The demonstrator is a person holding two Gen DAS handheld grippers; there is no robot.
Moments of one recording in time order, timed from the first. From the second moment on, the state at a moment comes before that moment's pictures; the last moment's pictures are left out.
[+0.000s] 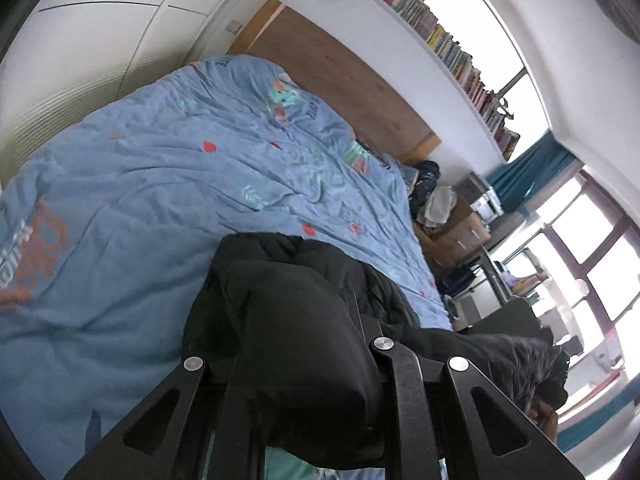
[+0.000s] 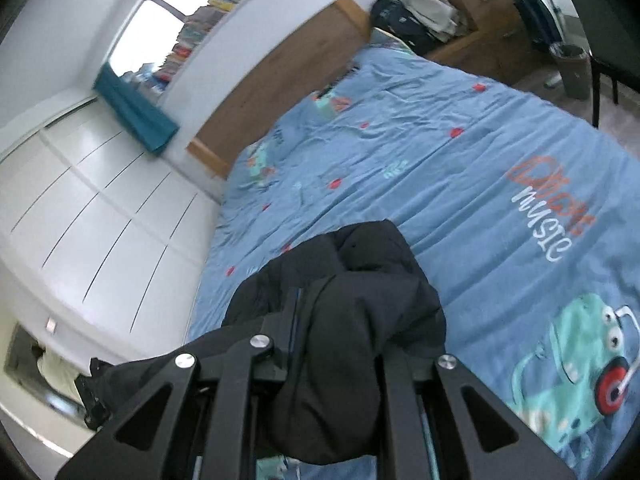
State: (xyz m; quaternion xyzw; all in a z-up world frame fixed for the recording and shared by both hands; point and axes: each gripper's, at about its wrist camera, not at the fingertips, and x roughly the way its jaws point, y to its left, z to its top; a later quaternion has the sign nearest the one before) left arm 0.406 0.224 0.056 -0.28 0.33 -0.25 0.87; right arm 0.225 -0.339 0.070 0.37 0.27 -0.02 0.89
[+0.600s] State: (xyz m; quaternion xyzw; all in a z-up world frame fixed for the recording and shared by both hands) left arm 0.592 0.162 -0.022 -0.25 0.39 -0.16 0.87; right arm 0.413 -0.401 -0.013 0.41 0.32 -0.13 0.84
